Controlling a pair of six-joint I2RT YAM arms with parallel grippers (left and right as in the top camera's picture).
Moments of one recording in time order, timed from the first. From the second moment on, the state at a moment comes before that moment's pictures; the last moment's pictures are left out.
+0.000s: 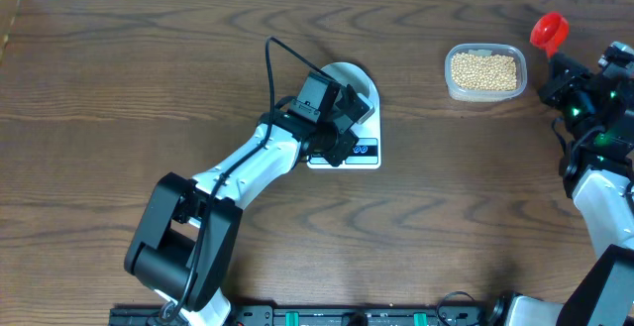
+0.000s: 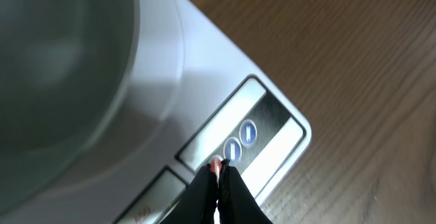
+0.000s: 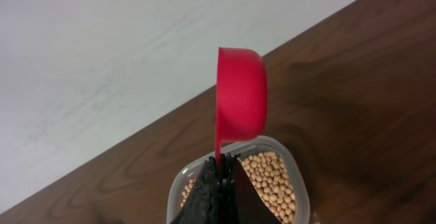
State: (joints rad) left arm -0.51 1.80 1.11 -0.36 0.34 0.24; right arm -0.37 1.47 0.77 0.40 -0.42 0.46
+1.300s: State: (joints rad) left arm -0.46 1.86 1.11 -0.37 0.50 0.12; right arm -0.37 1.47 0.77 0.37 -0.42 0.46
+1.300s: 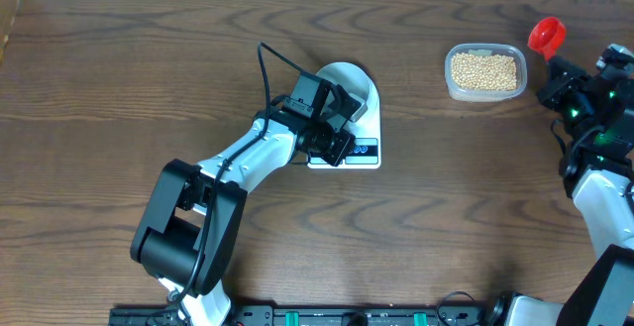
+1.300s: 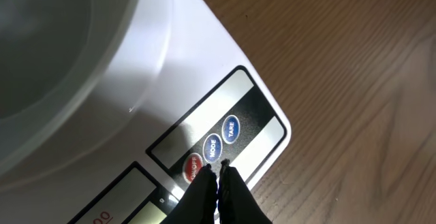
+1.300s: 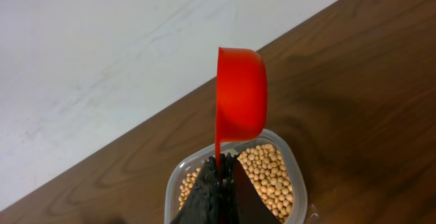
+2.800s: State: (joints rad) left arm -0.45 1.93 1.11 -0.33 0.54 0.11; right arm -0.37 1.47 0.77 0.36 -0.46 0.41
